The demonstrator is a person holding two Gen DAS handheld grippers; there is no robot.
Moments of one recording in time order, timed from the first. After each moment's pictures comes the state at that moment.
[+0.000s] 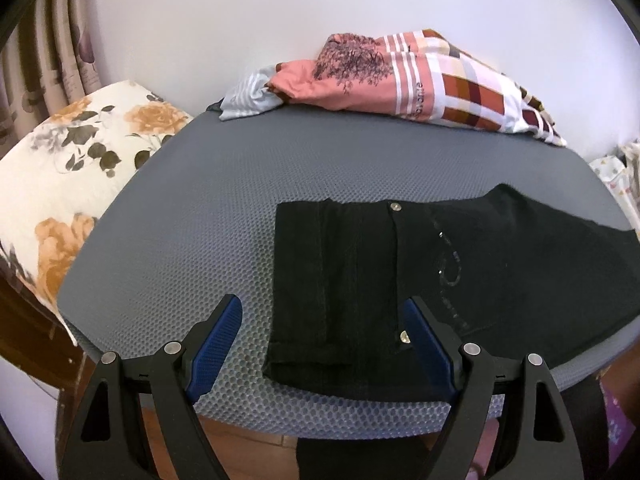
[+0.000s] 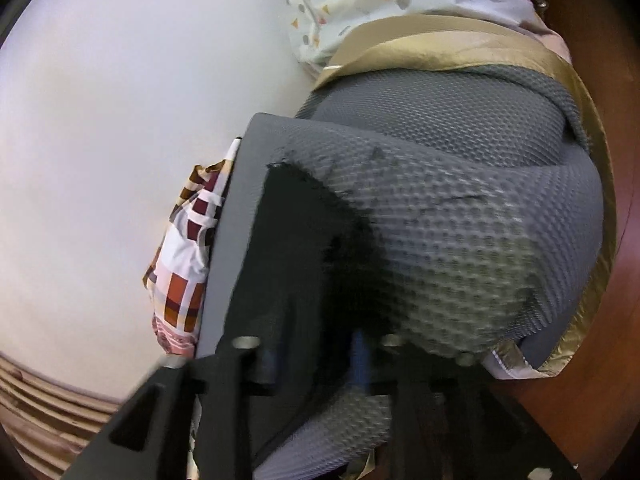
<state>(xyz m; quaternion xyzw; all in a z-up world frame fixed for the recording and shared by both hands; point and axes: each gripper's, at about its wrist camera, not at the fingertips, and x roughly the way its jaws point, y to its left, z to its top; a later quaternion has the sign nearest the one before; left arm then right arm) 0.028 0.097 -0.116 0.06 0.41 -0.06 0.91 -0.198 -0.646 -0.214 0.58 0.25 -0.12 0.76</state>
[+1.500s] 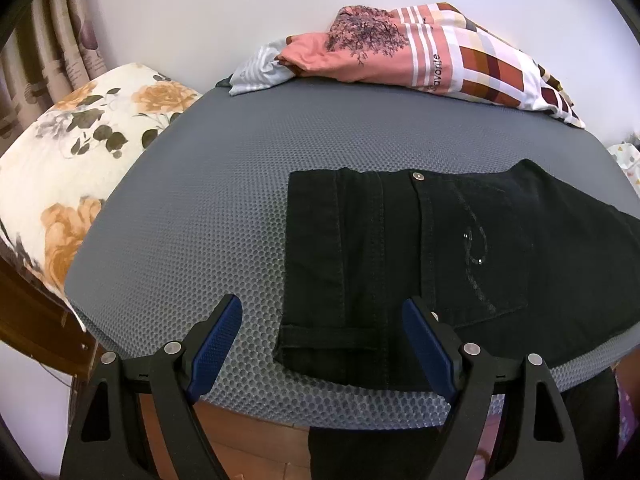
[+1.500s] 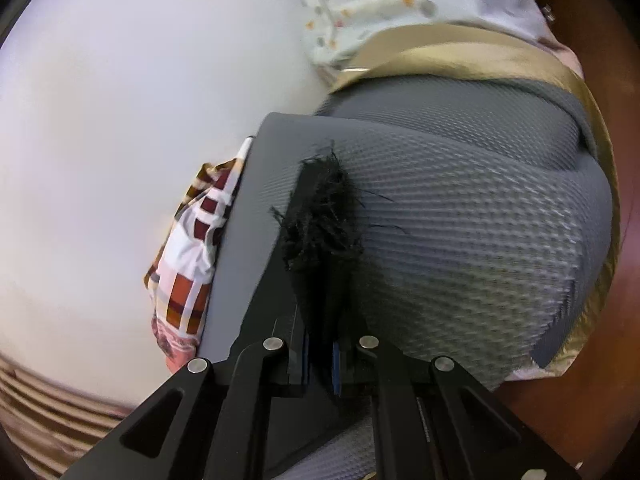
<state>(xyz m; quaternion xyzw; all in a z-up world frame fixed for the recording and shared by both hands) 0.035 0.100 -0.132 0.07 0.45 -0.04 0.89 -0.178 -0.626 -0.184 0.57 0.26 -0.14 0.77</state>
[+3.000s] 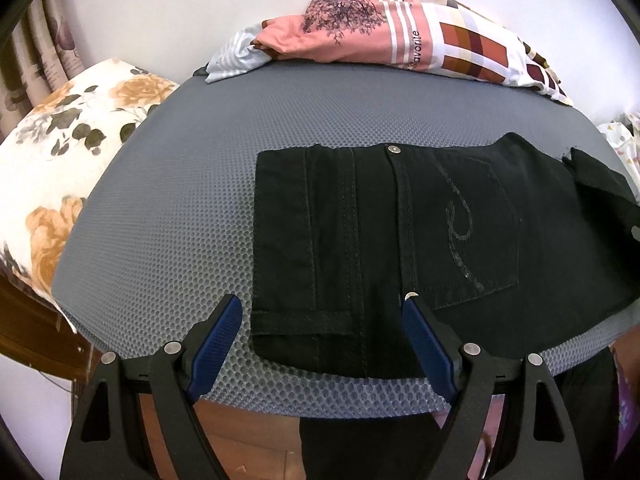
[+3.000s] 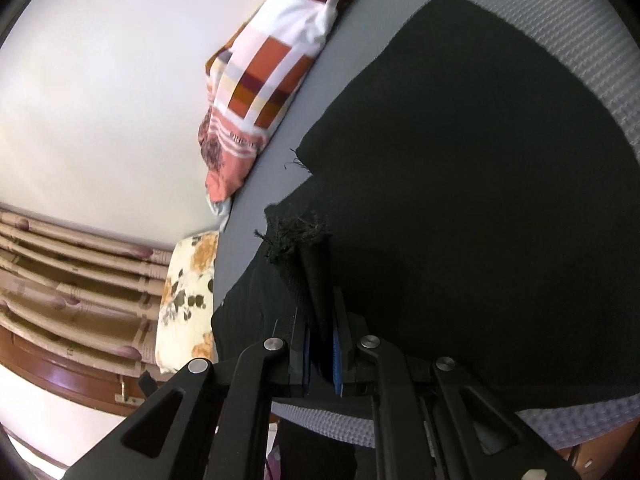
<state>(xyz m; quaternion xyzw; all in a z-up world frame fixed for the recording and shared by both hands) 0.036 0.087 -0.143 0.08 0.48 -0.07 0.87 -0.033 -0.384 -0.187 0.50 0.42 0.12 0.75</state>
